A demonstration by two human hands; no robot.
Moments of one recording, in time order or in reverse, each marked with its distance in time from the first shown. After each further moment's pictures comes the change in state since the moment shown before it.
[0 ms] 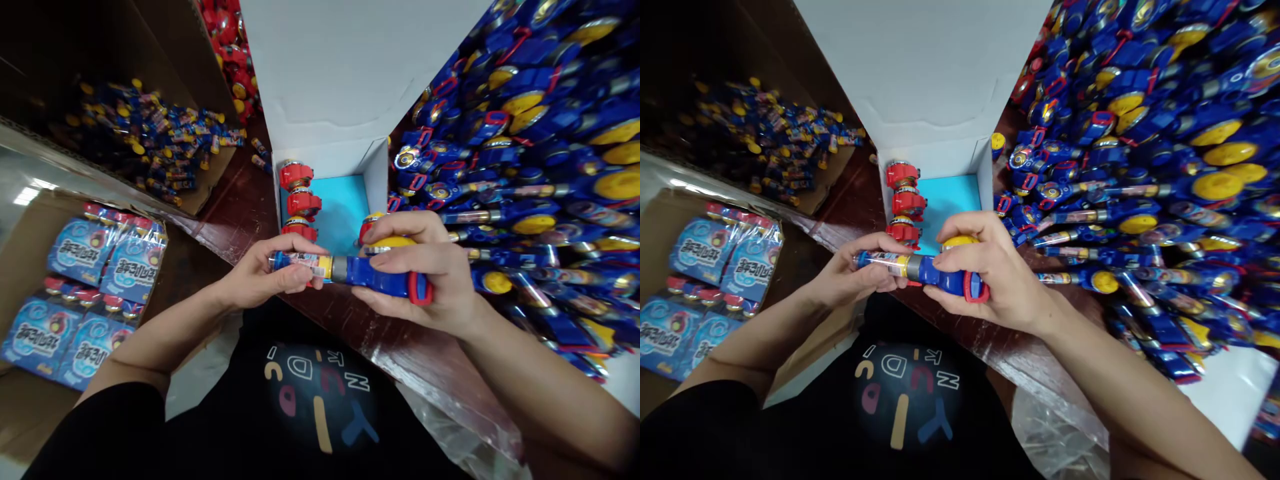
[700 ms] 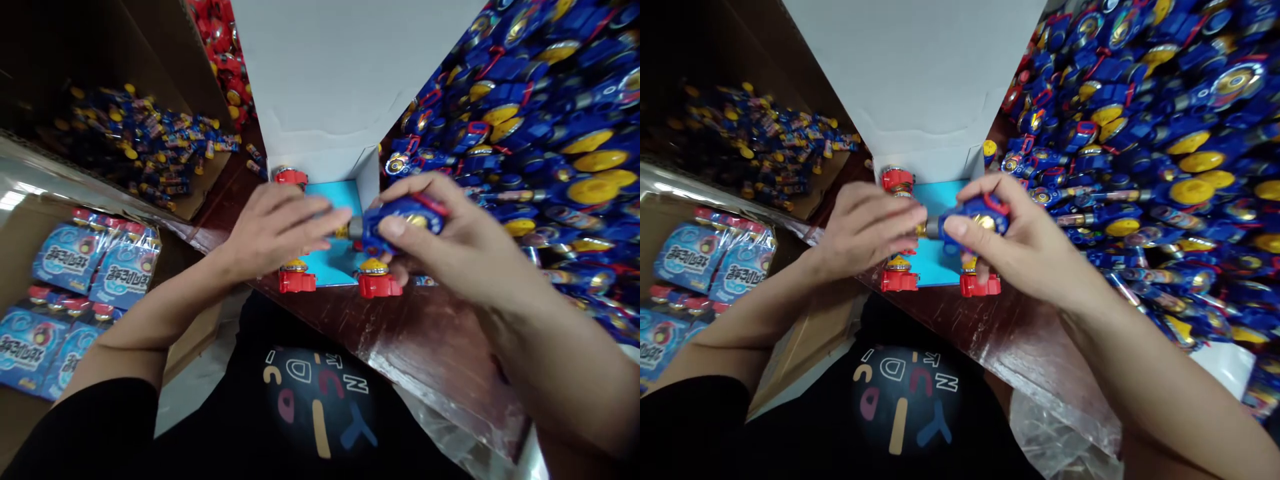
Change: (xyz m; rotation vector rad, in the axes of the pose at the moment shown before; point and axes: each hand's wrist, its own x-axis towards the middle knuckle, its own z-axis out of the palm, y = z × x) left_hand 0.063 0.021 -0.037 1.543 0.089 0.993; right_hand 0.027 0.004 -0.033 0.302 0.029 0.699
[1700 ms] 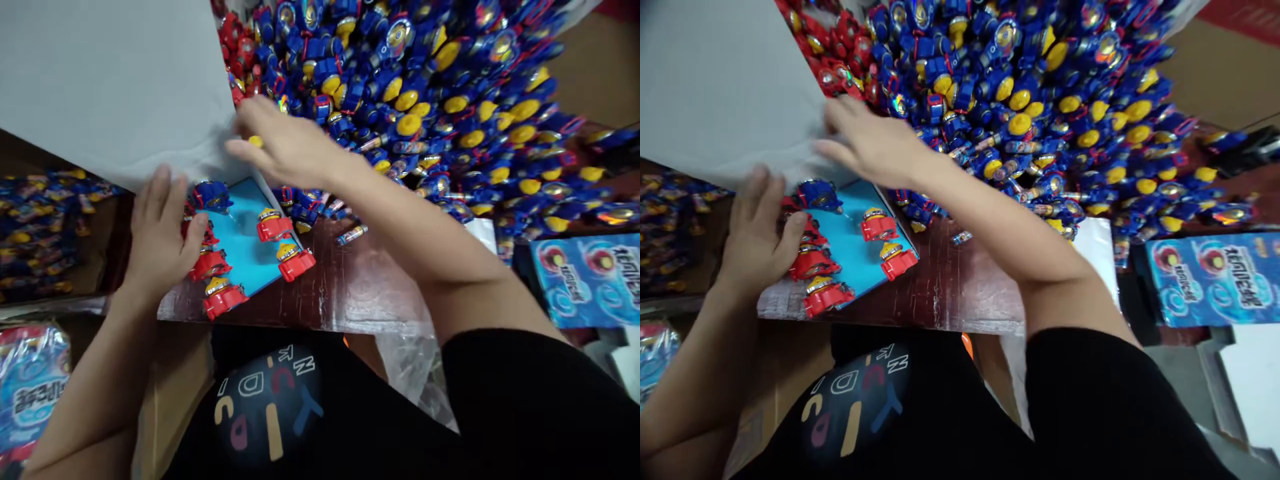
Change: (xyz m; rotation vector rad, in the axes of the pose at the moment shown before) left_hand 0.012 -0.034 0.033 -0.047 -0.322 -0.515; right_hand 0.072 0.014 -0.042 -0.940 0.043 -0.123
